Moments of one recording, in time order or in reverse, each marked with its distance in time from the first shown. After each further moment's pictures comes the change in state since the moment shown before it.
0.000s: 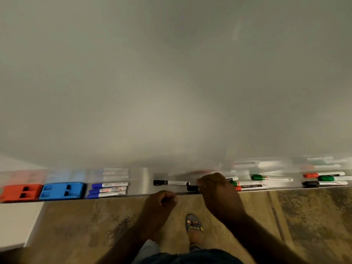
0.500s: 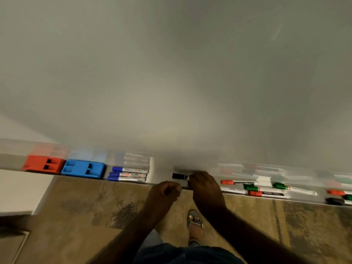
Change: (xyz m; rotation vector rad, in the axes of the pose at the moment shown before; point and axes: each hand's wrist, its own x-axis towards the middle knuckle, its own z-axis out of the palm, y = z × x) left_hand 0.000 -0.034 -0.035 -0.259 0.088 -0.094; right_hand 0.030 -0.064 0.085 -0.163 -0.236 -0.019
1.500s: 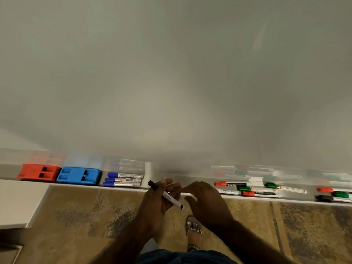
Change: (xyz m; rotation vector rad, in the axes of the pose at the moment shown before) left_hand -0.004 0.002 0.011 -0.973 -0.021 -0.211; right_hand -0.032 -0.007 -0.054 0.375 -0.008 0.003
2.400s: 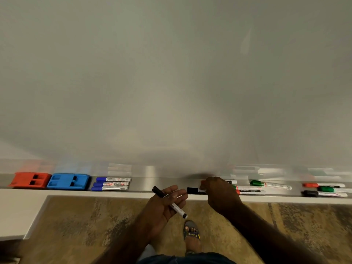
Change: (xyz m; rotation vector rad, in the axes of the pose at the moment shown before) left_hand -0.017 -0.026 0.051 -0.021 -0.127 -0.199; right_hand -0.003 0.096 -0.037 -0.334 -0.226 0.177
